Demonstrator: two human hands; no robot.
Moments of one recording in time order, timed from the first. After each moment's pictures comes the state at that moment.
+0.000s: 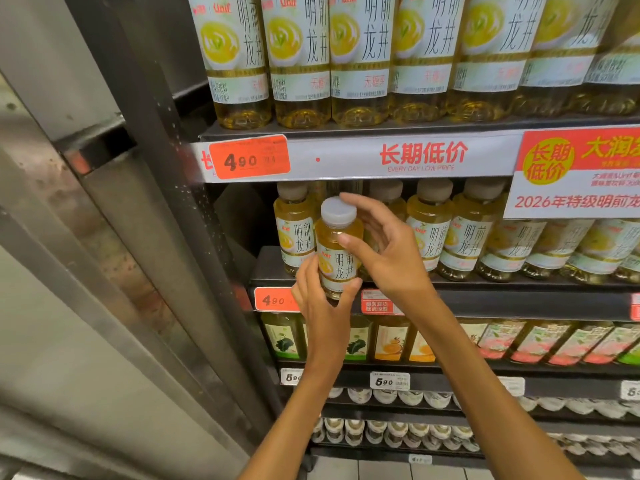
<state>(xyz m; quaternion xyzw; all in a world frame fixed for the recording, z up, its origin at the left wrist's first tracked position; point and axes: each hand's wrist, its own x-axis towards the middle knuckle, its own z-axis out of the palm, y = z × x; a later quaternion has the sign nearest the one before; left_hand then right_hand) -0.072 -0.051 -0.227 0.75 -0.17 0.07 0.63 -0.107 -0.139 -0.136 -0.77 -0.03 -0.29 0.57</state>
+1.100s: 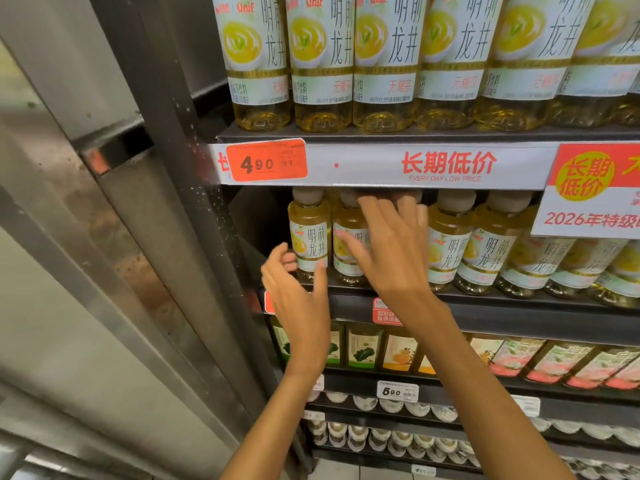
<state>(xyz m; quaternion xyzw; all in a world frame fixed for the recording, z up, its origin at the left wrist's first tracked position) -0.048 -0.031 -0.204 0.76 -0.08 0.24 0.60 -0.076 -0.134 -0.135 -0.87 0.06 -0.48 0.04</state>
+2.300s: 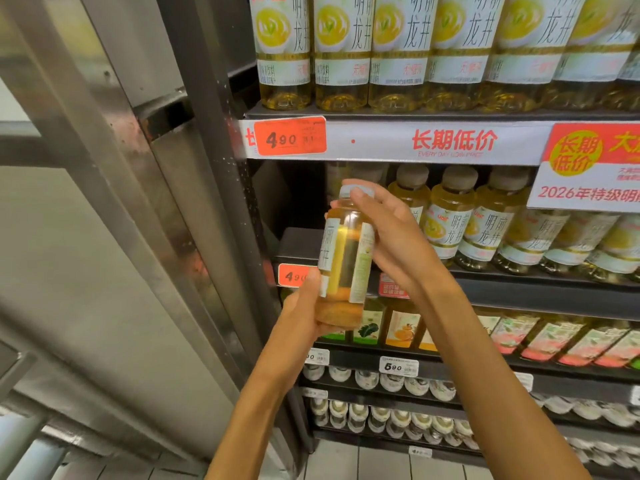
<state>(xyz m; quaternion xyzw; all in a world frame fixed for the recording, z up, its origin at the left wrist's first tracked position) -0.104 0.044 -0.185 0.64 -0.22 -0.21 0.71 -0.100 -0.112 -0.119 -0.58 -0.02 -0.14 0.80</state>
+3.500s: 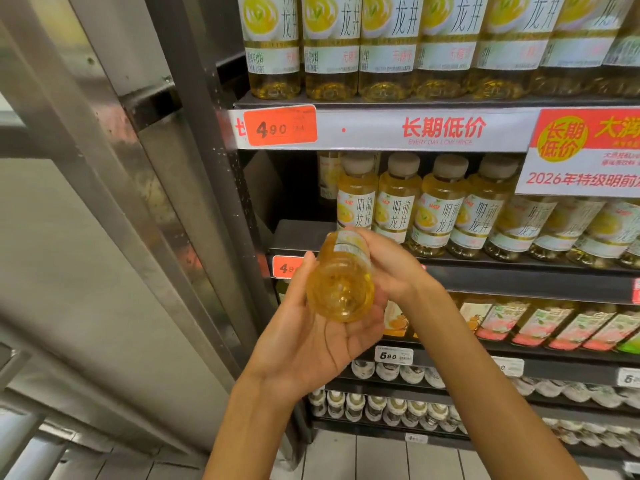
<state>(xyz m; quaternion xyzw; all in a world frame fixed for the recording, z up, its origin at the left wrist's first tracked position) -0.130 0.046 -0.151 0.21 -0.08 -0.55 0.81 -0.103 -0.109 -0.150 -0.43 0.16 0.06 0.89</state>
